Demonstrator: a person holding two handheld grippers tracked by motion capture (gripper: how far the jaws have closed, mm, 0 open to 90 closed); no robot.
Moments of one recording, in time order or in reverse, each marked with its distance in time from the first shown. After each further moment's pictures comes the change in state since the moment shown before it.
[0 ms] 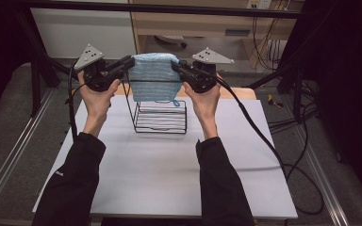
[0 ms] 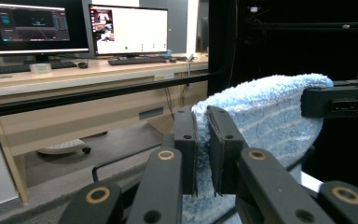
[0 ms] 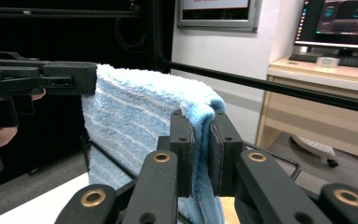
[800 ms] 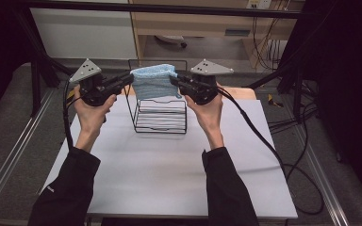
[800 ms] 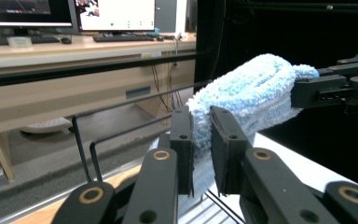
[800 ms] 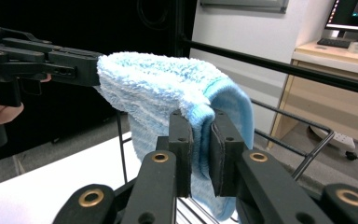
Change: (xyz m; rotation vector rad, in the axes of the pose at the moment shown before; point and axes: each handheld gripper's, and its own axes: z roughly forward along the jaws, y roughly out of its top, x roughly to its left) left arm -0.015 -0.017 -0.025 0.079 -0.053 -0.046; right arm 0.012 -0.015 -0.016 0.085 0.082 -0.039
